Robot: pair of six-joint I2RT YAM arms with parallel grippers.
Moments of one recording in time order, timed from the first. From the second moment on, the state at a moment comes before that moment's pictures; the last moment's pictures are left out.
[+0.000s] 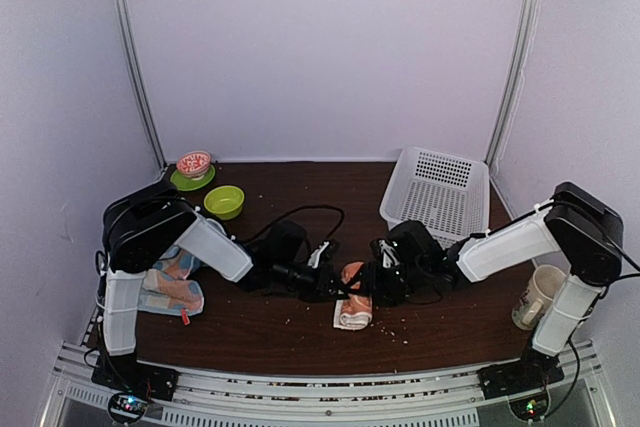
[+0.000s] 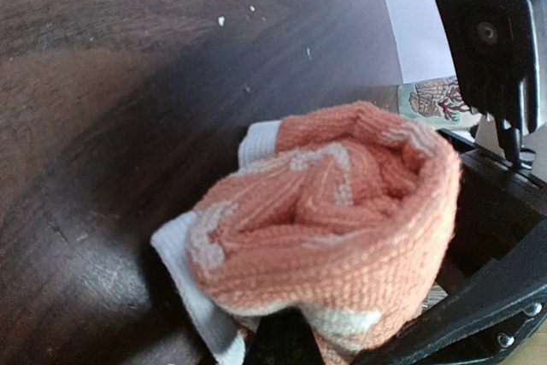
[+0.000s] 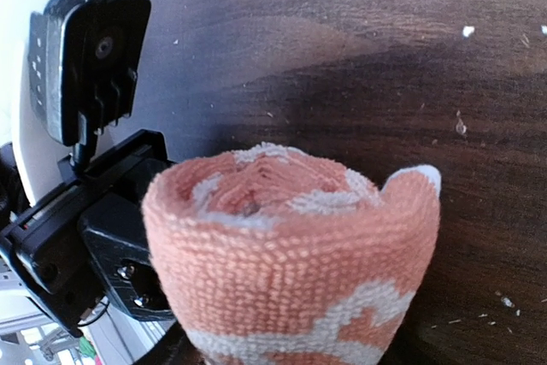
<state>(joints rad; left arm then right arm) -0.90 2.14 1.01 0.53 0.67 -0.88 0.84 1.71 0.72 0.22 -0.33 1.01</state>
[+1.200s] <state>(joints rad) -0.89 1.49 0.73 0.02 0.33 -0.67 0.98 1.93 1.20 -0.34 -0.15 0.86</state>
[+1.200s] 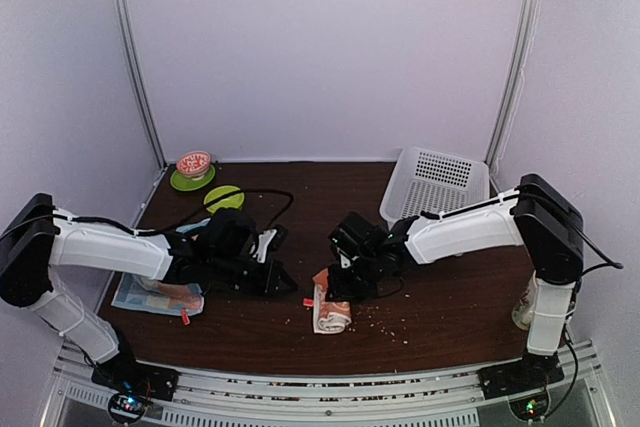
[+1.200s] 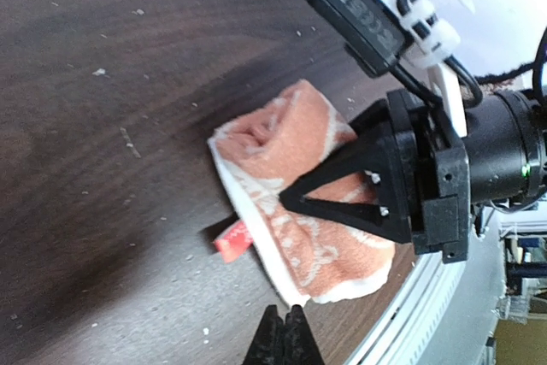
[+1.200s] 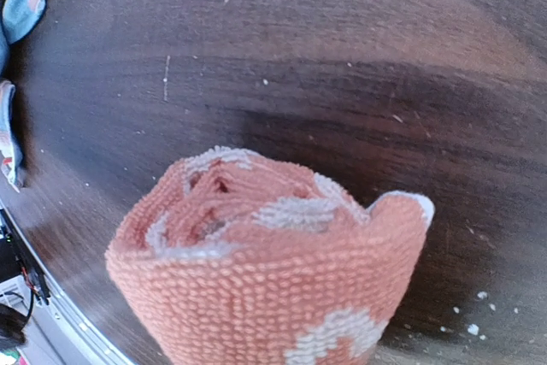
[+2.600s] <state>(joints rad) -0.86 1.71 1.06 -0.16 0.20 -0.60 0.29 1.76 1.21 -0.29 -0.05 1.06</state>
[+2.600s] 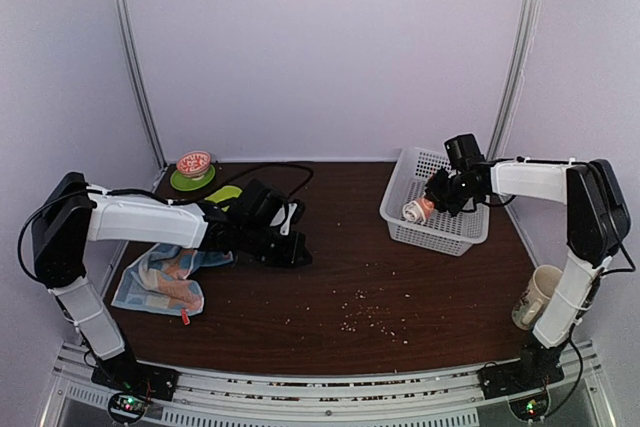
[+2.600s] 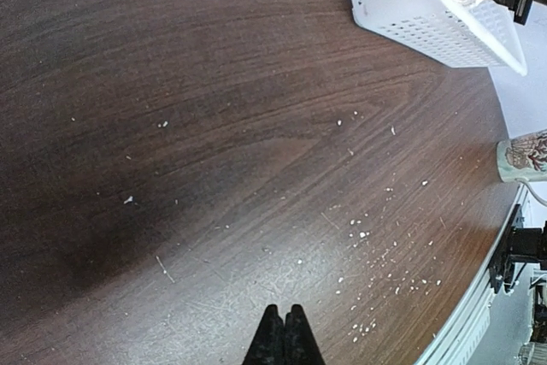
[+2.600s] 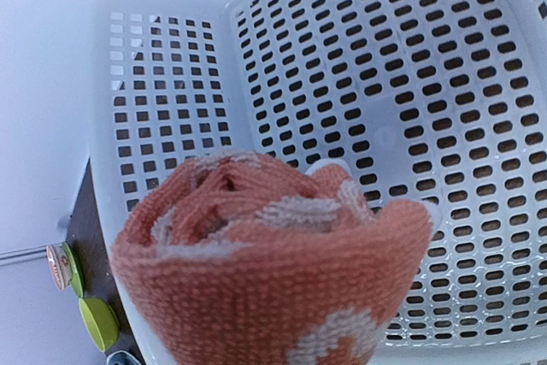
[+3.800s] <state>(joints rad) -0.82 1.66 1.09 -0.19 0.18 -0.59 0.51 1.49 1.20 -0.36 0.01 1.04</state>
